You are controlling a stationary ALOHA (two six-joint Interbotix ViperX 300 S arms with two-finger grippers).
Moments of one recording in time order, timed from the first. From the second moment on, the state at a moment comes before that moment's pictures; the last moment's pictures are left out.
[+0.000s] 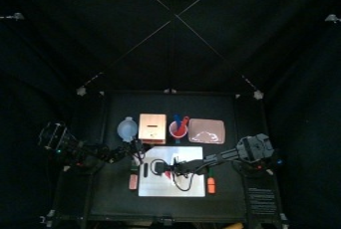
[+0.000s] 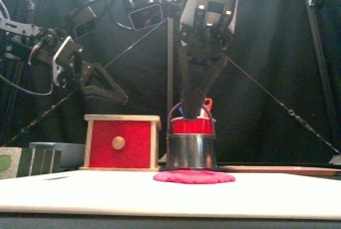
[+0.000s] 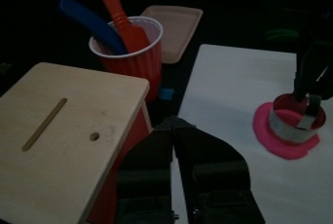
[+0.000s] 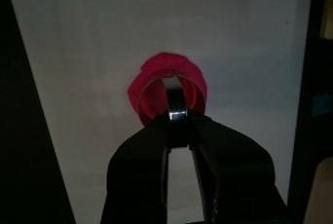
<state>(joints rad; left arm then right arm) -0.22 -0.15 1.08 -0.87 -0.77 0.60 0.20 0.25 0.15 -0.19 0.89 0.36</state>
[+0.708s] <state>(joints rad) -0.22 -0.15 1.08 -0.87 -0.77 0.60 0.20 0.26 0.17 -0.21 0.87 0.37</state>
